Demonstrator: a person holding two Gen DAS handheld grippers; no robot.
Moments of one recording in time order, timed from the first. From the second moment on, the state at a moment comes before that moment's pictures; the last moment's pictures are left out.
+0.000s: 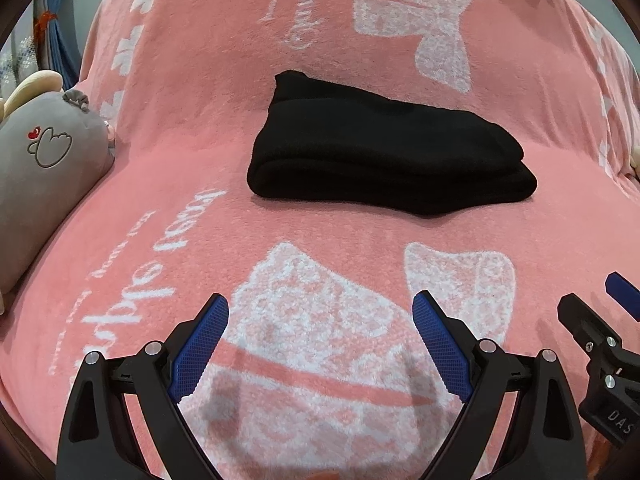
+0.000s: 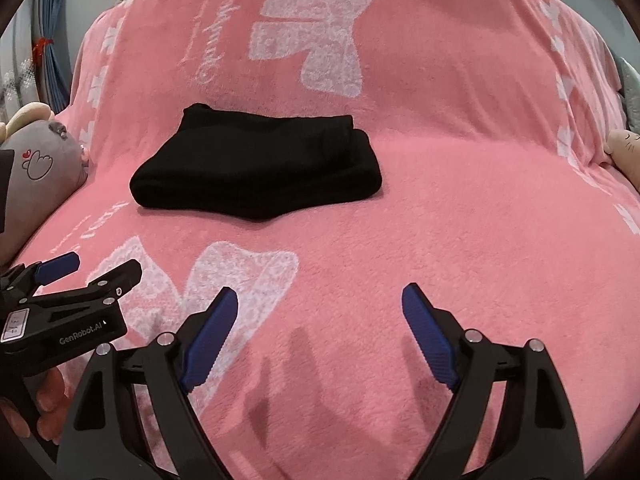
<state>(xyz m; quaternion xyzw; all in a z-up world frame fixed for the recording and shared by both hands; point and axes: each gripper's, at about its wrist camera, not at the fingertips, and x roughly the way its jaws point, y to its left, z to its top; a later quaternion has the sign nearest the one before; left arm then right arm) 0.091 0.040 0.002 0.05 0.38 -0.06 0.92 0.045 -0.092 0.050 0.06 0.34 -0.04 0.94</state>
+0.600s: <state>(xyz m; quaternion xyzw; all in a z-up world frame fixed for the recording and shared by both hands) 0.084 0.047 0.007 0.04 0.35 -0.06 0.93 0.046 -0.091 0.047 0.06 0.35 -0.05 0.93</state>
